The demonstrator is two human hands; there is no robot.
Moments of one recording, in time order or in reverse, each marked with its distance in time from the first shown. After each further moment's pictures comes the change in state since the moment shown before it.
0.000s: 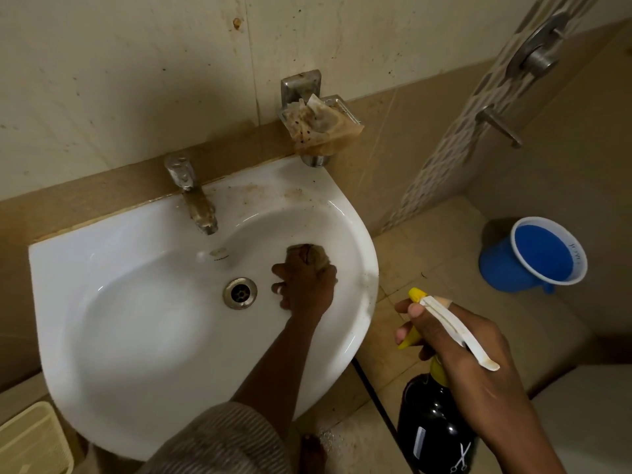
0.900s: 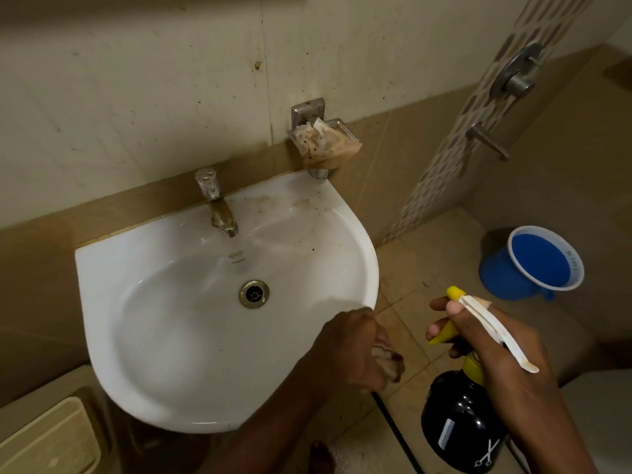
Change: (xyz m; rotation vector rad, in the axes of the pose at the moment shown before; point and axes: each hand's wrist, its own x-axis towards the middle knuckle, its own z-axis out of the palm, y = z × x) left_hand -0.119 -0.010 -0.049 0.385 -0.526 0.880; right_hand -0.043 -0.024 -0.024 0.067 0.131 0.006
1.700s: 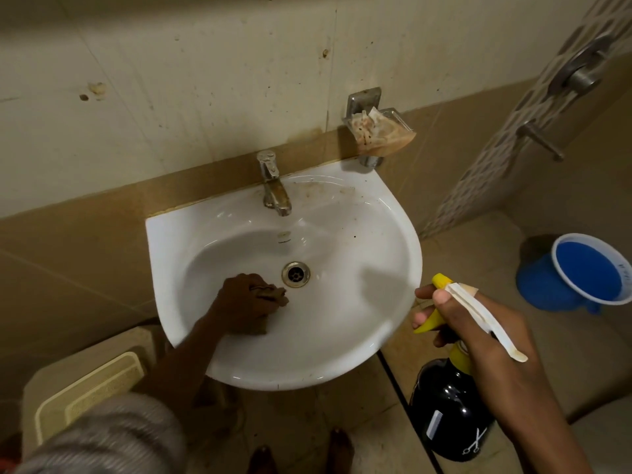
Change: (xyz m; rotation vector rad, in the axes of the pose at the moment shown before) left_hand -0.102 -0.198 -0.079 -0.151 0.294 -0.623; right_hand -0.026 -0.008 0.052 0.035 -0.169 -0.078
